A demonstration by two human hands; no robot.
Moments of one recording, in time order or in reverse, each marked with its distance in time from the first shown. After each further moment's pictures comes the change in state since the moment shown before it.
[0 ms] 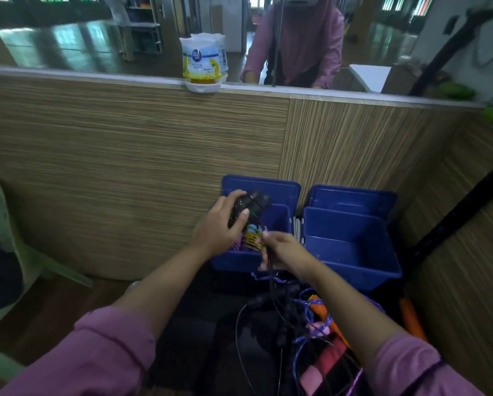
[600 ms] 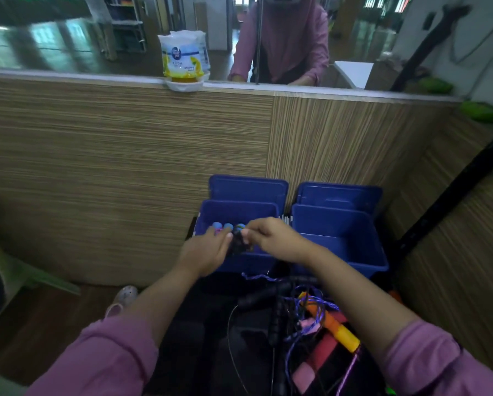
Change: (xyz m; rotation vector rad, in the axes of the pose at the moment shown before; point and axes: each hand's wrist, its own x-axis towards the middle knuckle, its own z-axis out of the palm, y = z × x) left_hand -0.023 -0.023 0.028 0.576 -0.371 -0.105; right_hand -0.018 -0.047 -0.009 -0.802 -0.036 -0.378
